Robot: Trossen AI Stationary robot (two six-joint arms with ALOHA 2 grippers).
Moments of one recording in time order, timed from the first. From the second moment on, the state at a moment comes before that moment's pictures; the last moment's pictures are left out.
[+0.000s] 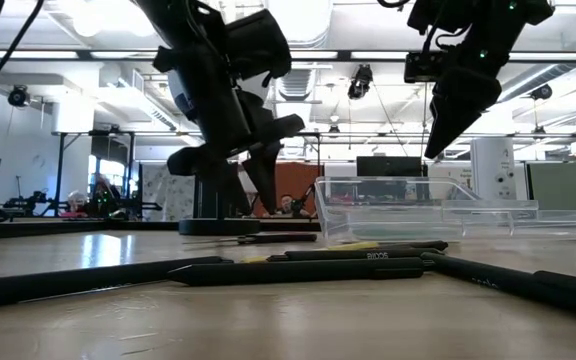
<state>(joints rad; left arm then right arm) 0.04 1.78 1.14 -0.44 -0.25 -0.93 -0.09 1.23 0.85 -0.72 0.26 0.18</state>
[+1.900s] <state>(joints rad) 0.14 1.89 1.11 -0.39 -0.27 -0.84 -0.09 1.23 0.85 -0.83 0.26 0.28</state>
